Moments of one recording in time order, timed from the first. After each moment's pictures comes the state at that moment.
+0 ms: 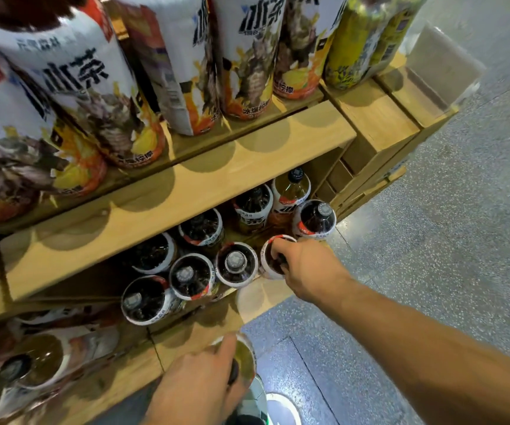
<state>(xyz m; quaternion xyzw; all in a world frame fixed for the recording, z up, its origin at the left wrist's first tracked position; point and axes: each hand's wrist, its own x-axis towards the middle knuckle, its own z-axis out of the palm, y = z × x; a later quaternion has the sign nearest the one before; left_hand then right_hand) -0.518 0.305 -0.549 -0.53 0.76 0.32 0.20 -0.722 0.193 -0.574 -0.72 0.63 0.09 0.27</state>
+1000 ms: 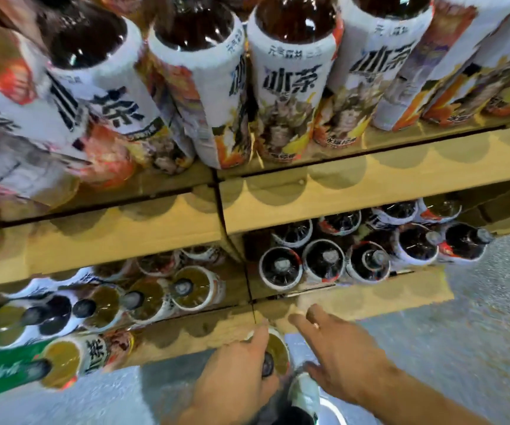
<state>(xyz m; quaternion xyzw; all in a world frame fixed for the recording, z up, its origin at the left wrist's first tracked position) -0.375 0.359 -0.556 -0.65 0.62 0.41 0.15 -0.562 0.296 -0.567 -0.85 0.39 0.22 0.28</state>
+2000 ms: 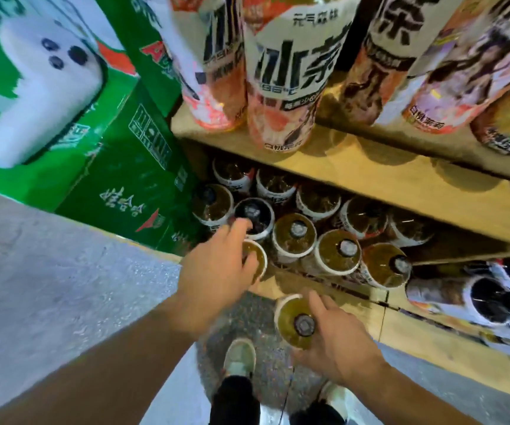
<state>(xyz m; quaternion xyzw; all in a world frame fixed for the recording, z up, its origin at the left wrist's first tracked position) -0.079 0.492 -0.557 -0.88 0.41 0.22 -0.10 -0.283 0.407 -0.594 -0.83 0.33 0.32 0.32</state>
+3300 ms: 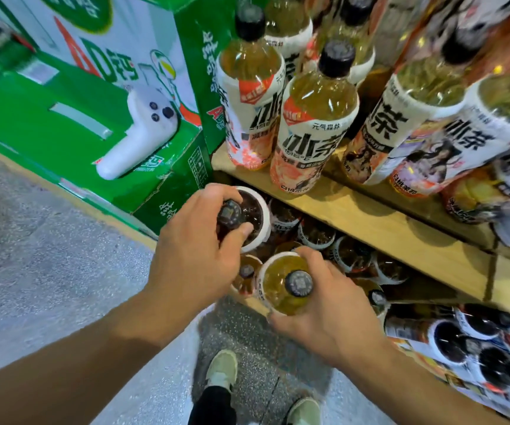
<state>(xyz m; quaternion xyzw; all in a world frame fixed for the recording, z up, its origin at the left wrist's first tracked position) -0.077 0.515 -0.410 -0.87 0.33 0.06 -0.35 -0.232 0.391 -0.446 -0.89 0.31 0.13 0.31</state>
